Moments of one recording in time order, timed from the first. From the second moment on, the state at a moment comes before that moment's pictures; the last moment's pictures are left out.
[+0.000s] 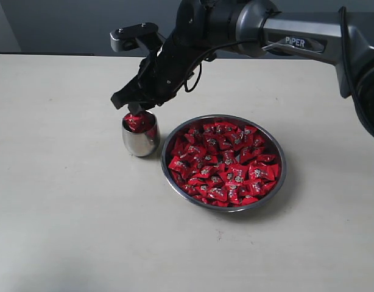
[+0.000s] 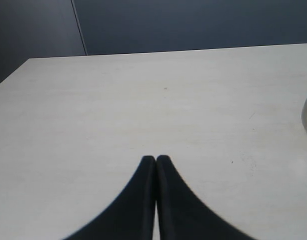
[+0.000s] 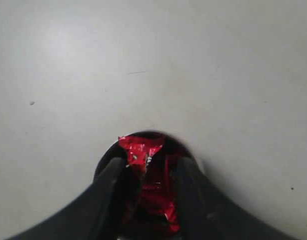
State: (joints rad) left arm 0.19 0.00 0.00 0.03 0.34 0.03; right arm 0.77 2.21 -1.81 0.42 0.75 -0.39
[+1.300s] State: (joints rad) left arm 0.19 0.00 0.00 0.03 0.34 0.03; right arm 0.77 2.21 -1.81 0.27 0.75 -0.27
